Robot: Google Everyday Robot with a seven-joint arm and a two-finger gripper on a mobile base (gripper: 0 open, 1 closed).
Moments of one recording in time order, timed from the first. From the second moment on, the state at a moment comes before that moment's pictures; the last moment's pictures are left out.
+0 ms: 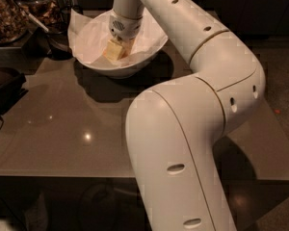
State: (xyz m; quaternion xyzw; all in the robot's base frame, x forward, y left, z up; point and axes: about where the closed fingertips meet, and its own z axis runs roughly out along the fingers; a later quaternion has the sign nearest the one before) arm 0.707 0.065 0.860 -0.54 0.83 0.11 0.08
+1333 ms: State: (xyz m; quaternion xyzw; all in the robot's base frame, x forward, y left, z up) arm 0.712 0.071 0.851 -0.54 0.83 0.11 0.09
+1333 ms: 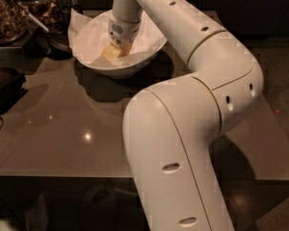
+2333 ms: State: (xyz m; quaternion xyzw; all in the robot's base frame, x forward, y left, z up) arm 0.698 0.078 0.899 -0.56 0.81 0.11 0.14
